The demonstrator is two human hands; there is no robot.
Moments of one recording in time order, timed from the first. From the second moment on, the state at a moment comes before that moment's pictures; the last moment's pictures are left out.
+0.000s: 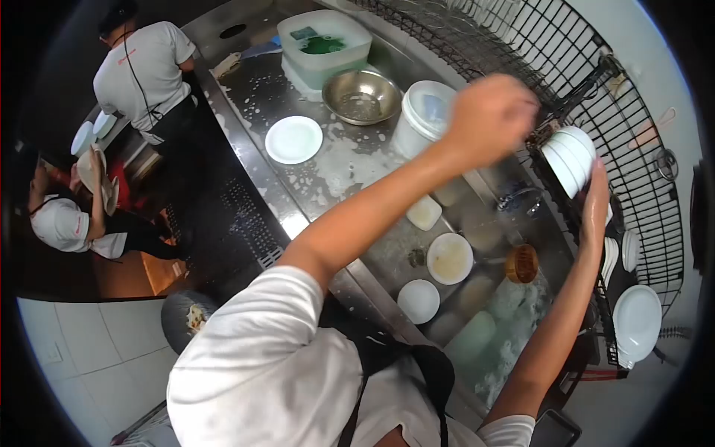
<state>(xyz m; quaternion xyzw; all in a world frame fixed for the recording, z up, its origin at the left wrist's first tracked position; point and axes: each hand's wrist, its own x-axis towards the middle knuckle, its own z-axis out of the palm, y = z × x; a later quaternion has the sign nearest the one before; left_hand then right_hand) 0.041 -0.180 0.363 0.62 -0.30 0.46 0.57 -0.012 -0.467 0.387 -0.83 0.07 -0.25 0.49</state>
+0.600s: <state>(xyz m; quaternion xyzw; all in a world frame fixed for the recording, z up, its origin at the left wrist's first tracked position) 0.139 0.261 -0.091 0.98 0.16 0.05 0.06 -0.159 -0.424 0.318 -0.68 0.12 -0.56 0.46</state>
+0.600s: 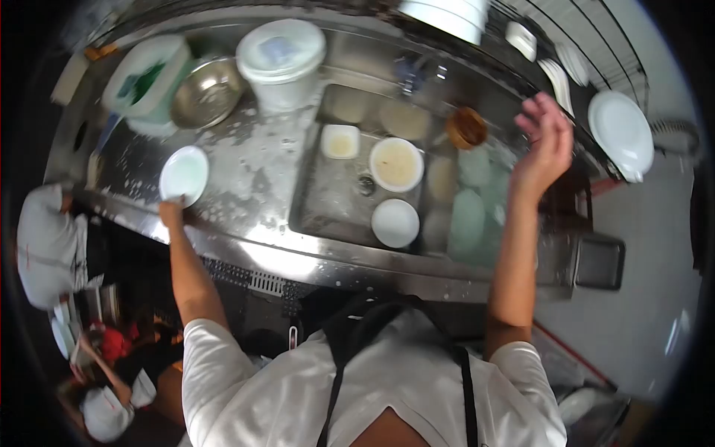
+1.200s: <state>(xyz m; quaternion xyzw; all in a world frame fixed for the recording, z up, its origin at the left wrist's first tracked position) -0.148 -0.188 -0.034 0.79 0.16 -0.01 0.59 -0.363 -0.497 0.032 -0.70 0.28 -0.08 0.65</state>
